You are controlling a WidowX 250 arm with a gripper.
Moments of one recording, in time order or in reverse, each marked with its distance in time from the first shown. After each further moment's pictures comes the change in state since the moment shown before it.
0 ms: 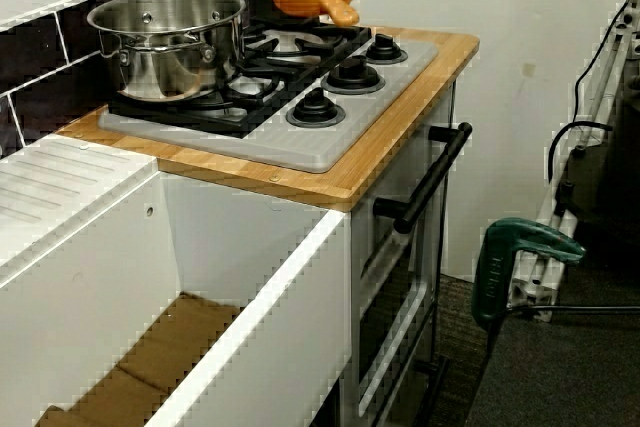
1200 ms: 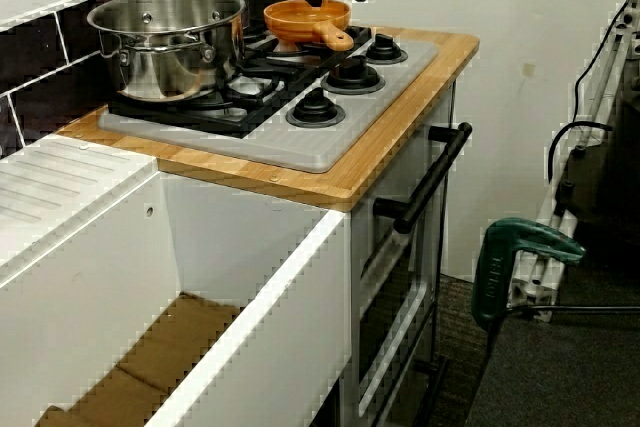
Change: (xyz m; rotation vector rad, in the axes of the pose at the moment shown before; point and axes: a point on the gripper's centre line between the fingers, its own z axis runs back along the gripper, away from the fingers) arm 0.000 0.020 -0.008 -0.025 0.088 0.093
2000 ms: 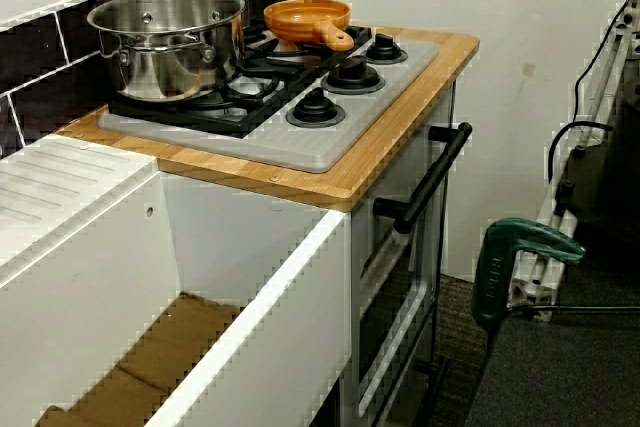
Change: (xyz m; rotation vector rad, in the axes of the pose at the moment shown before) arm -0.020 0.053 0.018 0.026 0.046 0.288
